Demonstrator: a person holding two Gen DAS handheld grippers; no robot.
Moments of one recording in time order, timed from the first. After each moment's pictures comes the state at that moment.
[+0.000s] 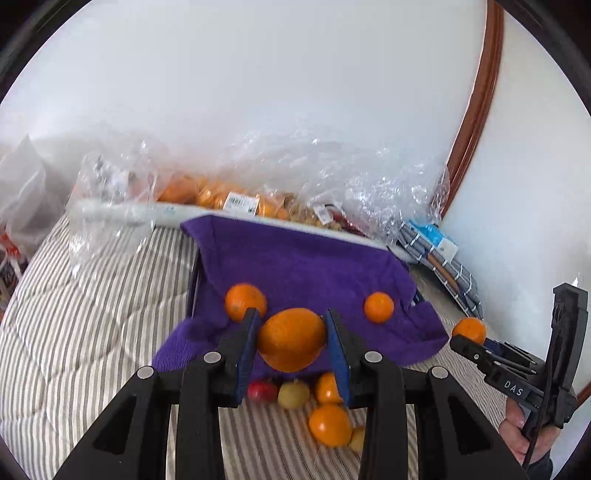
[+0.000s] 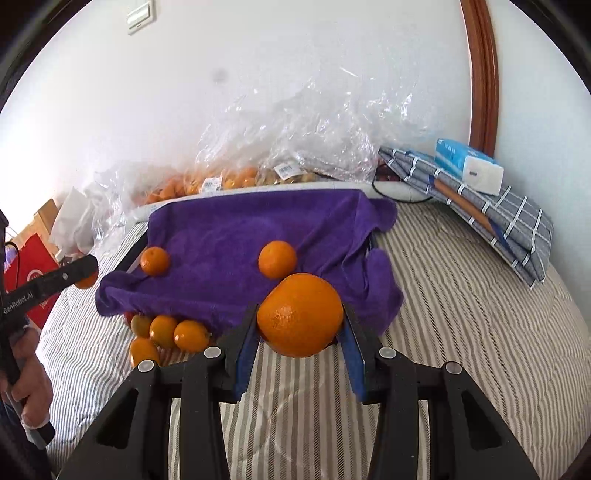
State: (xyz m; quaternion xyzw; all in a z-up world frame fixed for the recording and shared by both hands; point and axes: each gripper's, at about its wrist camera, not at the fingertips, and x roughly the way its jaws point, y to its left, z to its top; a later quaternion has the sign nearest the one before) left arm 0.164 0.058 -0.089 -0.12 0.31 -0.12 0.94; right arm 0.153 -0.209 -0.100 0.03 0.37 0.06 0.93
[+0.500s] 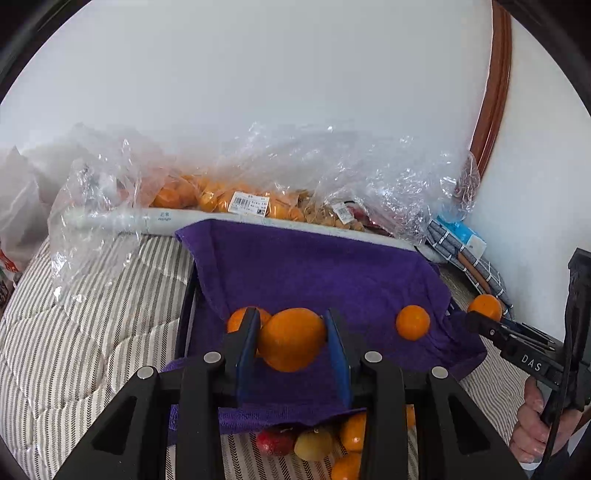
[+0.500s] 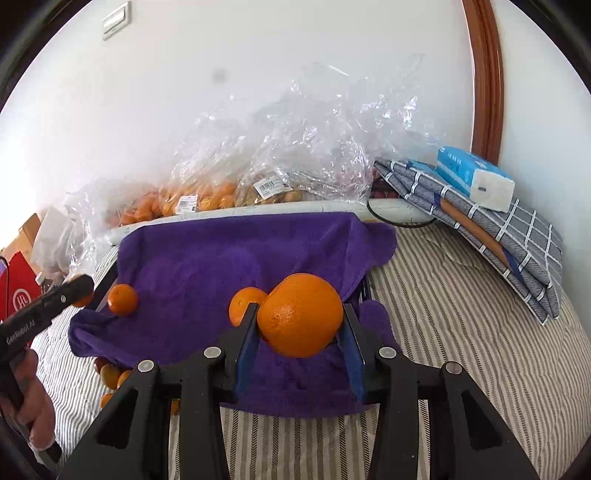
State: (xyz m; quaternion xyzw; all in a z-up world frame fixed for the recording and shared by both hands) left arm 0.212 0.042 -0.115 -0.10 0.33 -0.09 0.94; right arm 0.214 -0.215 -0.109 0.04 0.37 0.05 0.93
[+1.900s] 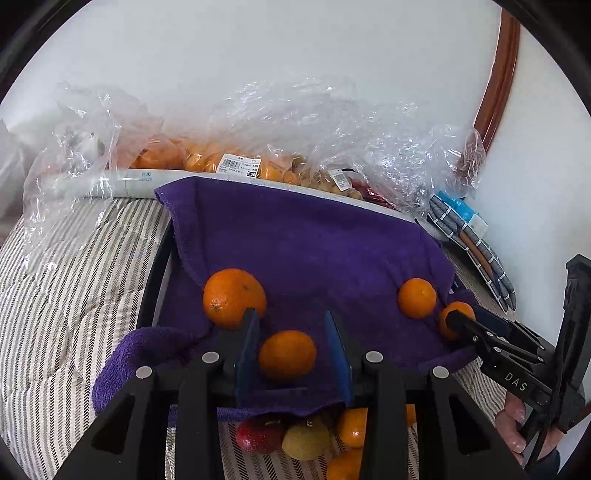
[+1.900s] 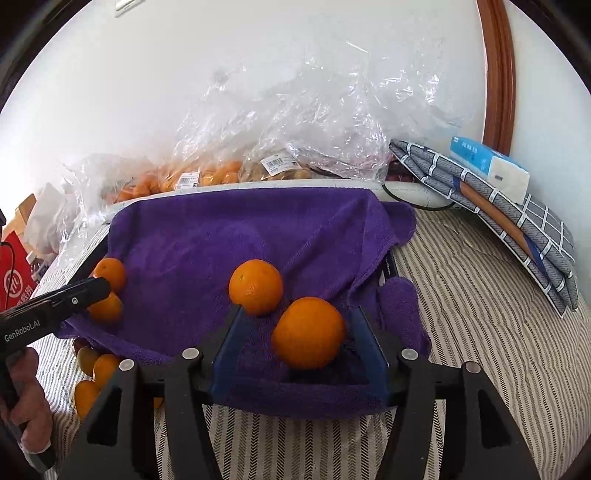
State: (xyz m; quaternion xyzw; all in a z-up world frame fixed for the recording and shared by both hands) left arm 0.222 0.032 -0.142 -0.11 0.36 -0.11 0.92; right arm 0.216 -0.198 -0.140 0.01 0.37 0.05 0.93
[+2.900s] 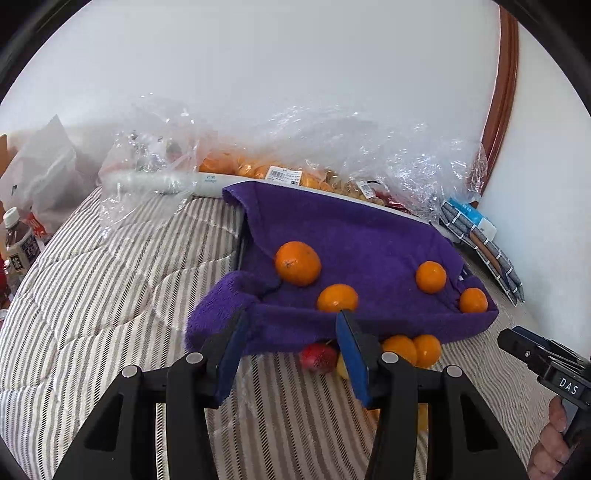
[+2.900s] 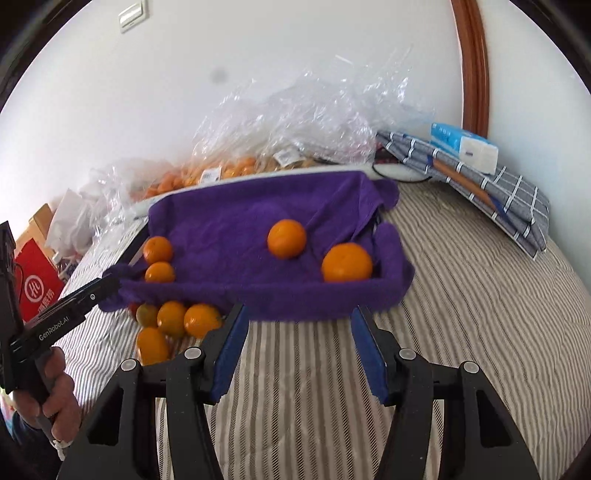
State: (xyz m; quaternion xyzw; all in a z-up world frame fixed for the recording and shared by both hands) left arm 0.153 0.073 -0.138 -0.10 0.33 -0.05 0.94; right arm 0.135 -0.191 -0.117 0.05 0.38 0.04 0.92
